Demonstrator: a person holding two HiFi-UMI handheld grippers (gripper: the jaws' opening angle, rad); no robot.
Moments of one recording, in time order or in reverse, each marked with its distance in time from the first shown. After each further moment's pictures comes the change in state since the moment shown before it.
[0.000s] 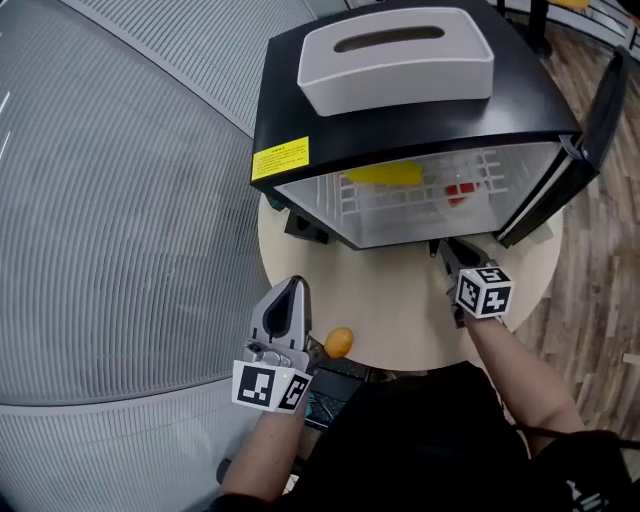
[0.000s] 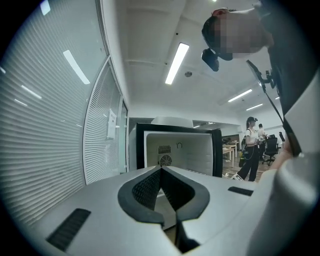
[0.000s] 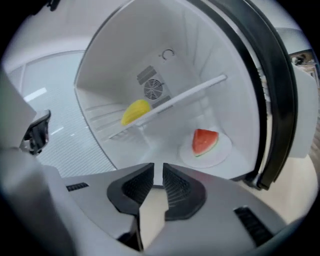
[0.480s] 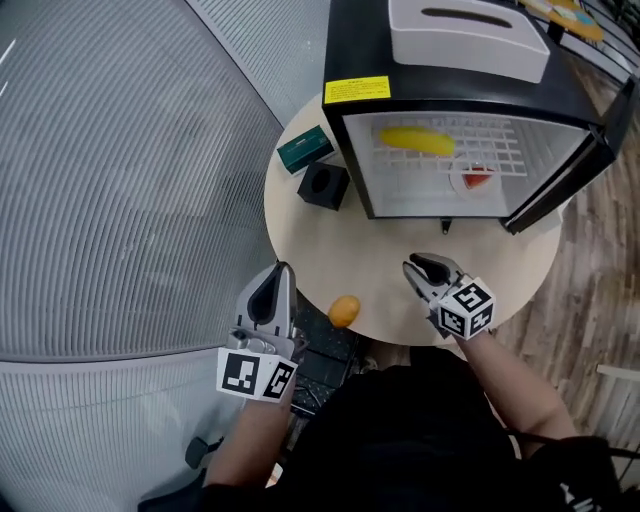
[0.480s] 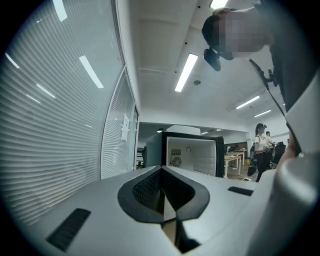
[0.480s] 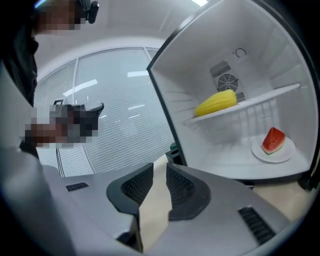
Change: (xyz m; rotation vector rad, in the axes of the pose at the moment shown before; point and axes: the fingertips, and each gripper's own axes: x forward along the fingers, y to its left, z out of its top) left arm -0.102 0.055 -0.014 -0.064 -0.058 0.083; right arm -0.030 0.173 -0.067 -0.286 0.019 0.419
